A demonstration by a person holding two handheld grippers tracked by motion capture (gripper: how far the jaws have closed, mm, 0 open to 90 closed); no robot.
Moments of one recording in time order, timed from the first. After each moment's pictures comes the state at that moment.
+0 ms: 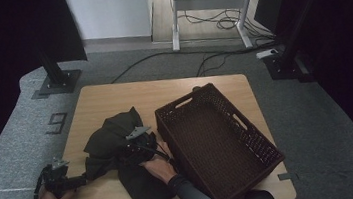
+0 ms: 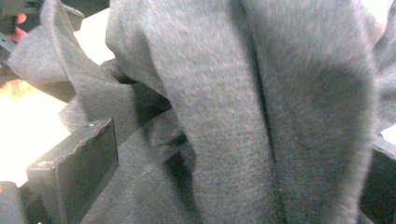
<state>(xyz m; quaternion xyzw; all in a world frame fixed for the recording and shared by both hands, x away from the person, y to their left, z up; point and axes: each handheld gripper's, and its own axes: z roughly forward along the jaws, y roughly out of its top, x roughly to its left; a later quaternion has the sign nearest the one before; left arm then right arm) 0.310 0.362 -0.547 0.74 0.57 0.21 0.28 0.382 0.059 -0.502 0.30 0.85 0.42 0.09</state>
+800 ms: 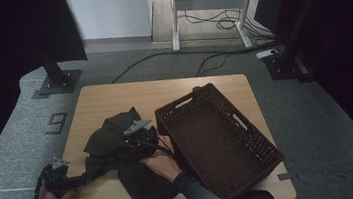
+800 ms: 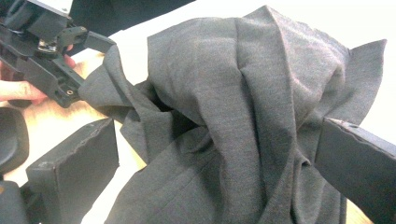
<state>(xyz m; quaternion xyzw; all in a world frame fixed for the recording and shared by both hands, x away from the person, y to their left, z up) 0.310 0.361 -0.547 0.74 0.57 0.21 0.28 0.363 0.050 -0.443 0.28 0.86 0.42 0.10</state>
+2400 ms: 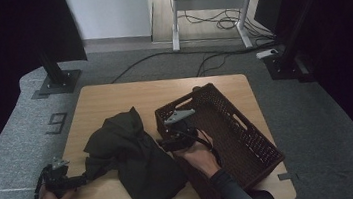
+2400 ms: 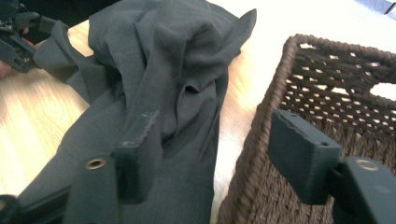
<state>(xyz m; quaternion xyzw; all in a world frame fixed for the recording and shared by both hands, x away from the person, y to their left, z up) 0.311 0.361 -0.547 0.74 0.57 0.21 0.28 0.360 -0.062 -0.415 0.33 0.85 0.40 0.13</state>
